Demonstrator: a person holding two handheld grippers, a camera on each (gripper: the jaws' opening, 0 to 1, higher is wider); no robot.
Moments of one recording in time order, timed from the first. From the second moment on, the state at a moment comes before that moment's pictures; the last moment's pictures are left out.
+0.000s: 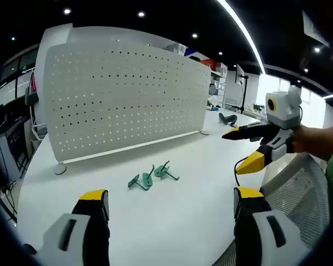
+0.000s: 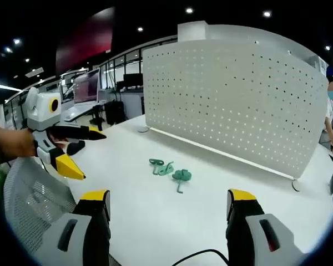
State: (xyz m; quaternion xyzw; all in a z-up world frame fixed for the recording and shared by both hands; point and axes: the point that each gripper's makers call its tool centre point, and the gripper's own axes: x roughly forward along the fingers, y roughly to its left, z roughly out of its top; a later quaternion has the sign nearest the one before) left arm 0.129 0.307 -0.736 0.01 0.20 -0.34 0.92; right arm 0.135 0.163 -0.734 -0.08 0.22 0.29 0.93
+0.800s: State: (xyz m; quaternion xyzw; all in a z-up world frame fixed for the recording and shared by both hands) left arm 0.129 0.308 -0.737 0.01 0.21 -0.34 0.92; right arm 0.134 0.163 -0.739 -0.07 0.23 0.29 0.93
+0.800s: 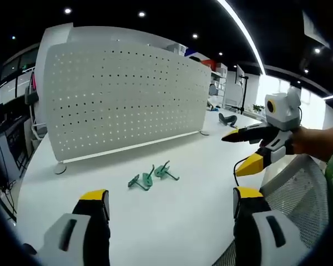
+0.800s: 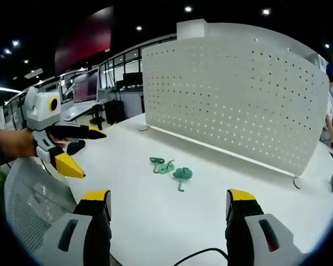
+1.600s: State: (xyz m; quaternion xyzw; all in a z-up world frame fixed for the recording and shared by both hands) left arm 0.130 0.309 -0.739 0.01 0.21 -0.34 0.92; right arm 0.144 0.169 -0.738 -0.07 0.23 0.30 0.92
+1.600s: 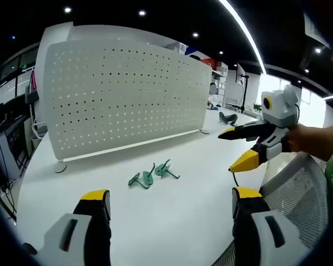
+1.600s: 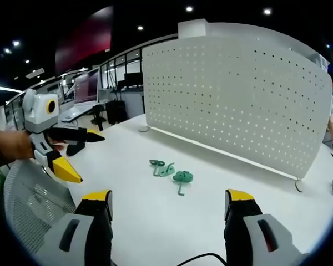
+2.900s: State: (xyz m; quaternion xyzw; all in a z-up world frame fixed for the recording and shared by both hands) left arm 0.130 0.310 -0.743 0.01 0.22 -0.34 0.91; right arm 0.183 0.198 -0.745 -0.08 0.24 0.34 0.91
